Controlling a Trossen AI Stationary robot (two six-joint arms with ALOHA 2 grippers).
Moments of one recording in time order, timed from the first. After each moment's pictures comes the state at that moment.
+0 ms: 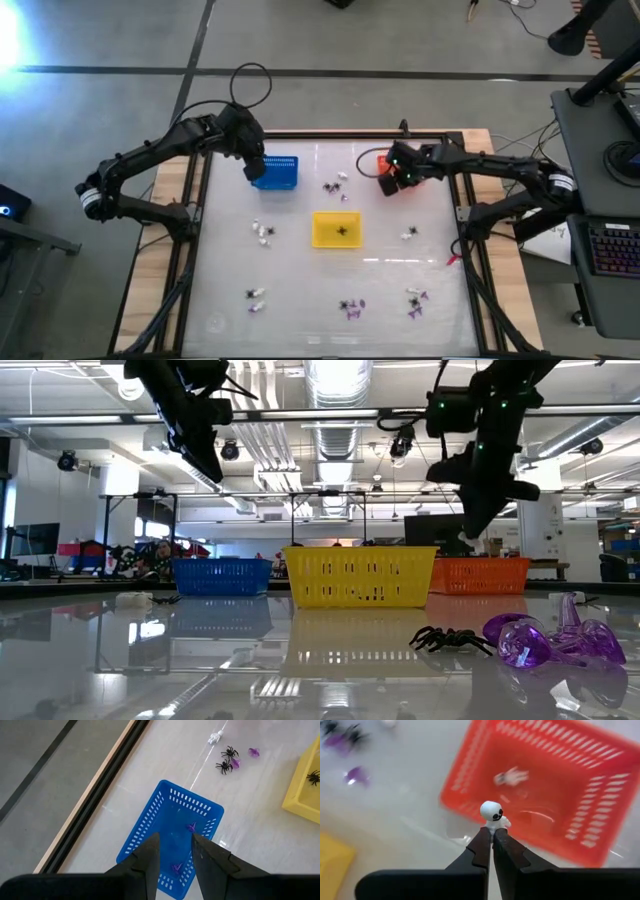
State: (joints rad) left arm 0.62 1.24 1.16 -0.85 0.01 0.16; right arm -0.46 1.34 0.92 -0.83 0.14 0.65
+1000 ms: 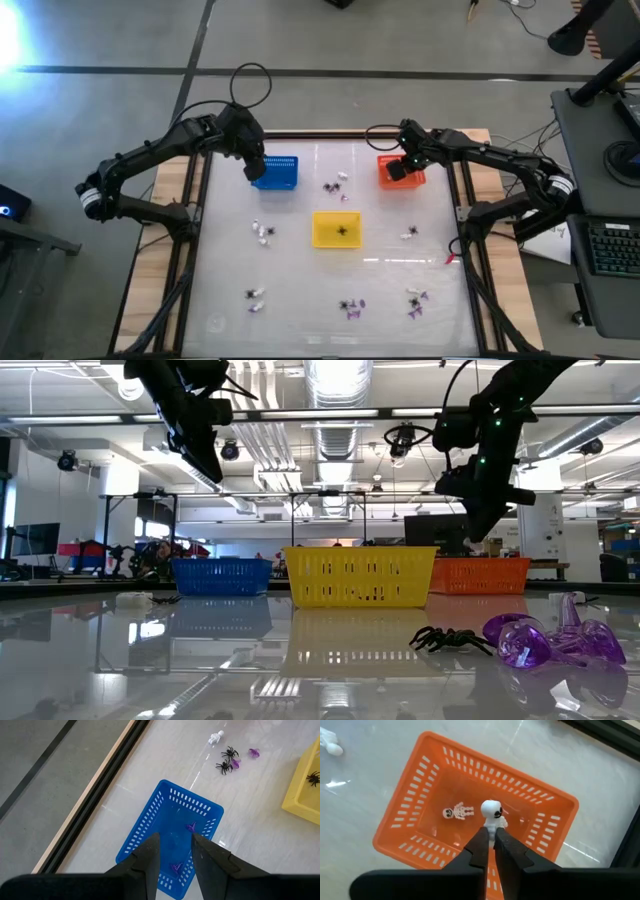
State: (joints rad) left arm 0.62 1.24 1.16 -0.85 0.01 0.15; right arm -0.68 1.35 0.92 -0.79 0.13 0.39
